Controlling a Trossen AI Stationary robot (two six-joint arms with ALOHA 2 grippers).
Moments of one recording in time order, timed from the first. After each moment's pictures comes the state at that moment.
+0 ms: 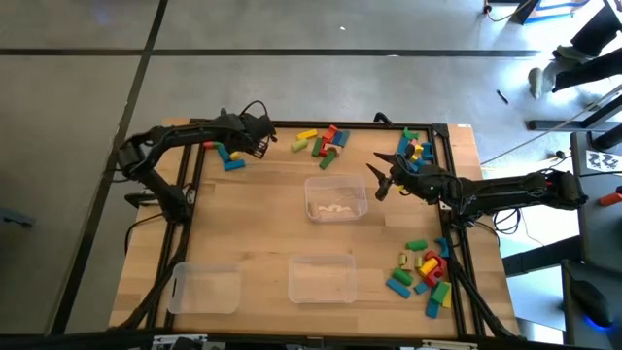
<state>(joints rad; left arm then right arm) 0.58 1.59 1.10 -0.94 -0.67 -0.56 -0.11 0.91 0.32 0.44 0.50 -0.18</state>
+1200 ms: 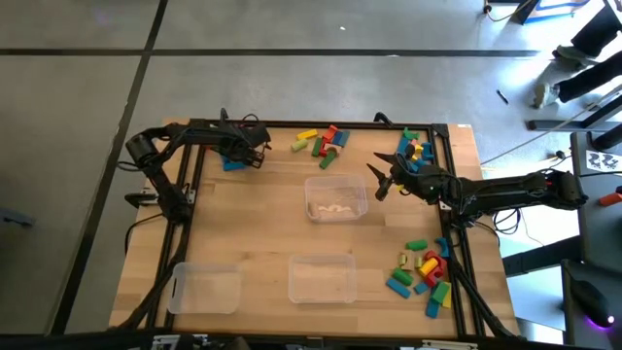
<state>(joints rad) 0.68 1.70 0.88 -0.66 -0.50 -0.57 -0.11 0.91 0.32 0.44 0.50 -0.16</state>
